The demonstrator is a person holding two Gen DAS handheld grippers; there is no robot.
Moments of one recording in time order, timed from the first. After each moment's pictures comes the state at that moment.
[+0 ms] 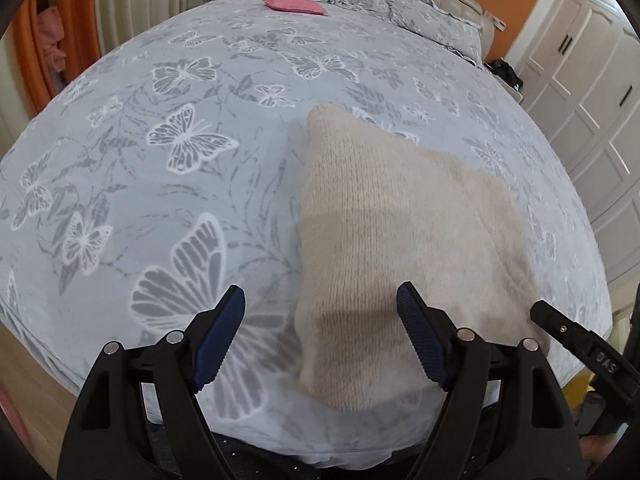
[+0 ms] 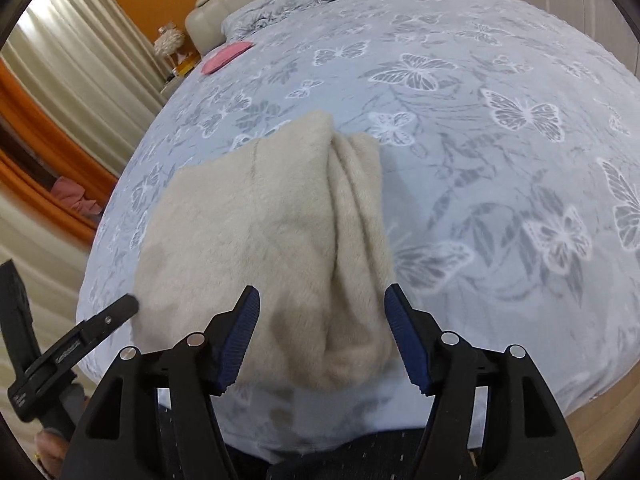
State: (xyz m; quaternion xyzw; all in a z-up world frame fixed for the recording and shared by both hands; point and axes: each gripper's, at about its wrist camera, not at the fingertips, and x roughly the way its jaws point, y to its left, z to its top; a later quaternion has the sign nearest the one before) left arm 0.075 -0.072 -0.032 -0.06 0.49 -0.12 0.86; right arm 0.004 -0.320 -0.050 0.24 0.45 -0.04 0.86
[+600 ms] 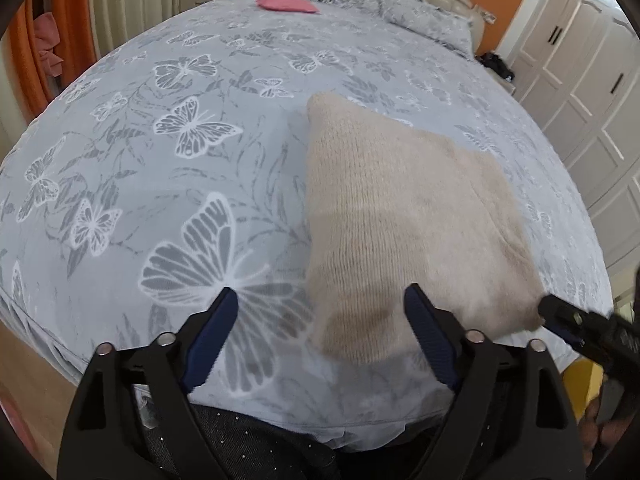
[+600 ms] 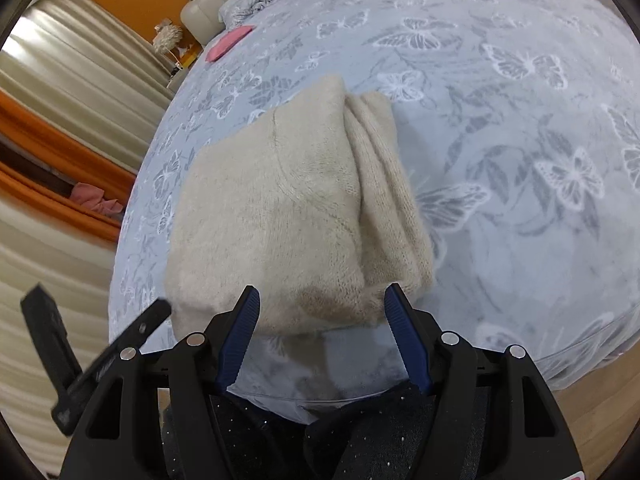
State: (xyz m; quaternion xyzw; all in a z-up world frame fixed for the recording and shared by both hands) left arm 0.046 -0.059 -0.035 -0.06 0.48 -0.14 0.86; right arm -0.008 -0.317 -0.056 0.31 0.48 0.00 0.82
